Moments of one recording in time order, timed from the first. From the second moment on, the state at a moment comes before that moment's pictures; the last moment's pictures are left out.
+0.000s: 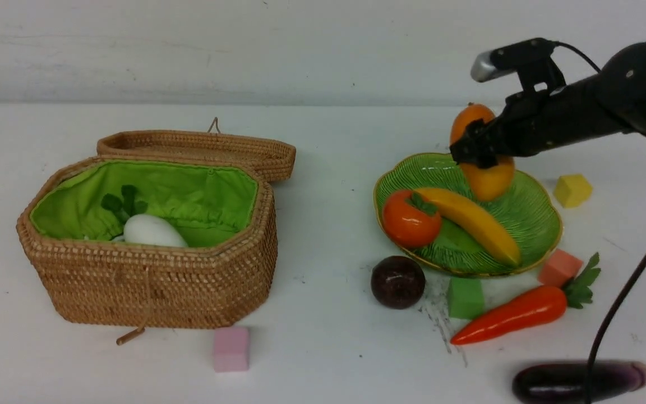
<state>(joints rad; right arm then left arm) 0.11 1.99 -1.57 0.58 0.42 -0.78 -0.02 -0.01 0.03 0.10 0.40 -0.32</state>
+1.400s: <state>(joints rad) 0.44 1.85 -1.46 0.27 0.82 -0.17 -0.02 -0.01 0.03 0.10 0.40 -0.32</state>
